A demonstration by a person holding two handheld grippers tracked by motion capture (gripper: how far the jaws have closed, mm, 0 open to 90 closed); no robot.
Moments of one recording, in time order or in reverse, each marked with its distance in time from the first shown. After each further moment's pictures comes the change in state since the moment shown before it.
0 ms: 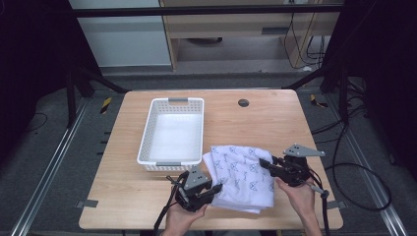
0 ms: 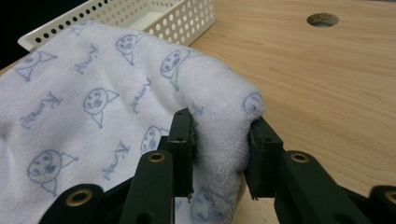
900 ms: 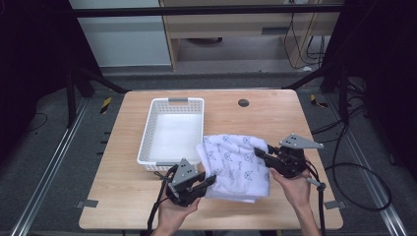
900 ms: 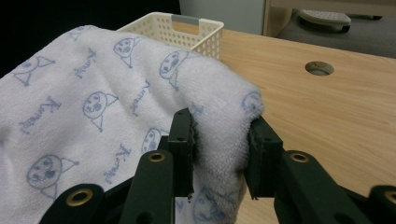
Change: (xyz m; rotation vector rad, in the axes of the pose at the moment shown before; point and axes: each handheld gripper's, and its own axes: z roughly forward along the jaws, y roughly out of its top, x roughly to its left) left arm 0.008 0.018 -0.028 -0.082 0.034 0.003; right arm 0.019 0.036 -0.004 -0.086 -0.011 -0.052
